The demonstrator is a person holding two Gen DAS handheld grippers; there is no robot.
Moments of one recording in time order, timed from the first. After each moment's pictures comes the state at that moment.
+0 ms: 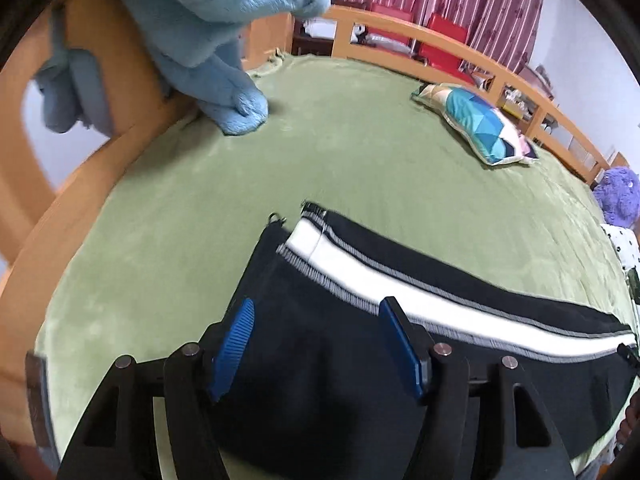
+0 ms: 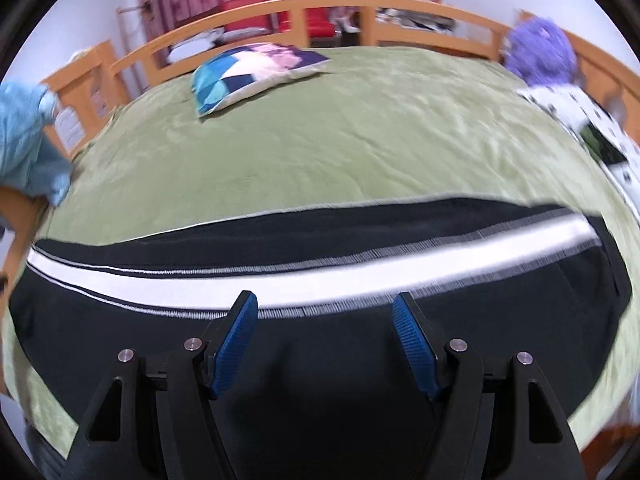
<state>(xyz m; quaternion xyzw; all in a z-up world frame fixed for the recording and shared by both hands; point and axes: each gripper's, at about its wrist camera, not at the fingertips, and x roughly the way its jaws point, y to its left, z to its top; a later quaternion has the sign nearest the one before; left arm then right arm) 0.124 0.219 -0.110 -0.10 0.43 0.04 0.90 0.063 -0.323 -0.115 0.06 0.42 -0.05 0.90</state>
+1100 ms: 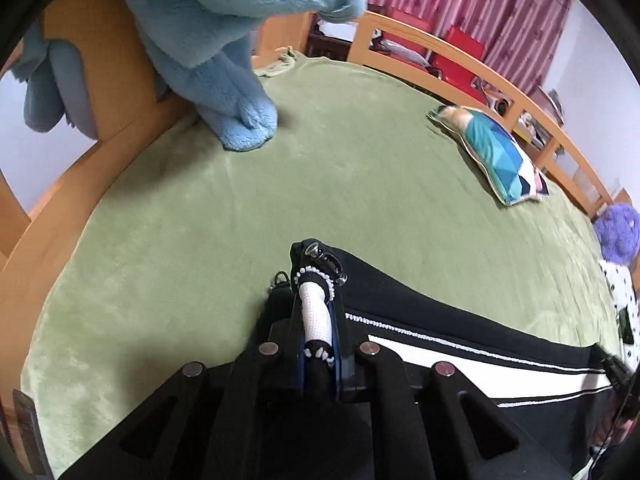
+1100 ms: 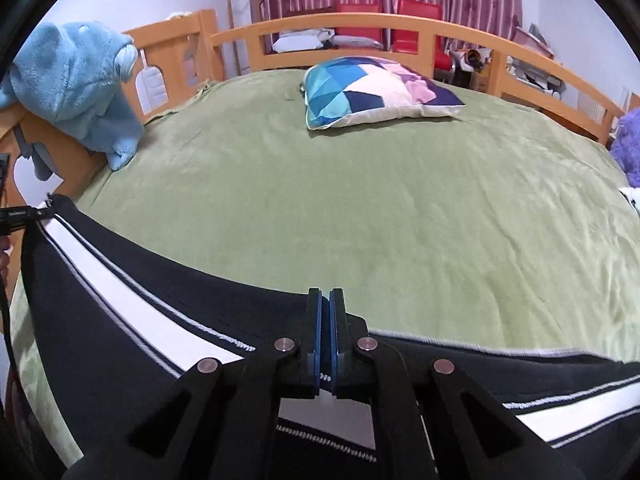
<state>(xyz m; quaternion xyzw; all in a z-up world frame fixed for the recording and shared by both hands) 0.174 0.251 -0.105 -0.15 0.43 0.04 0.89 0.175 -0.242 -0.112 -0.01 0.39 0.11 0.92</state>
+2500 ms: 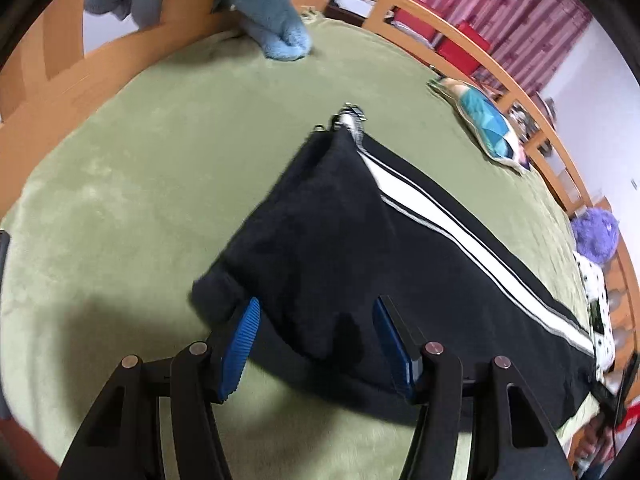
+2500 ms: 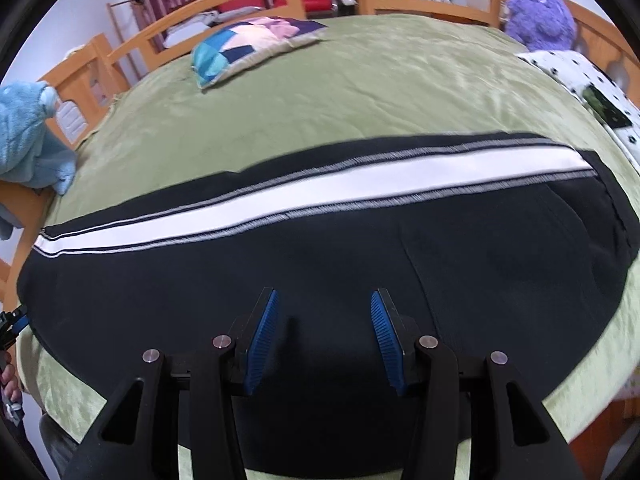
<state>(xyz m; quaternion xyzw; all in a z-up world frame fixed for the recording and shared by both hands) 0.054 0.269 -0.171 -0.22 0.46 0.02 0.86 0.017 -0.326 -0.138 0.11 0.46 -0.05 0.88</state>
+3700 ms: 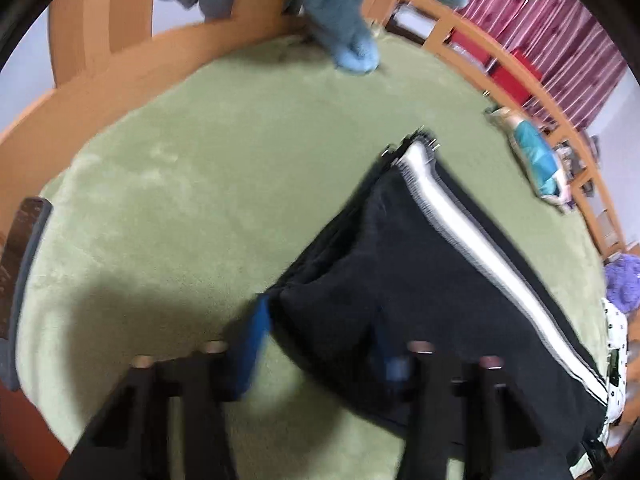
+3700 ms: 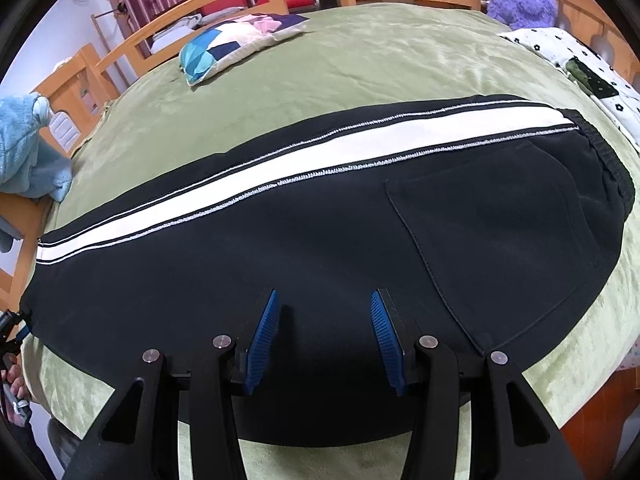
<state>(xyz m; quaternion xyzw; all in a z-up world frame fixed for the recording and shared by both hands) 0.047 0.288 -0.183 -0.24 0.45 0.11 0.85 -0.007 -0.324 -0.147 0.14 0.47 -0.06 0.87</state>
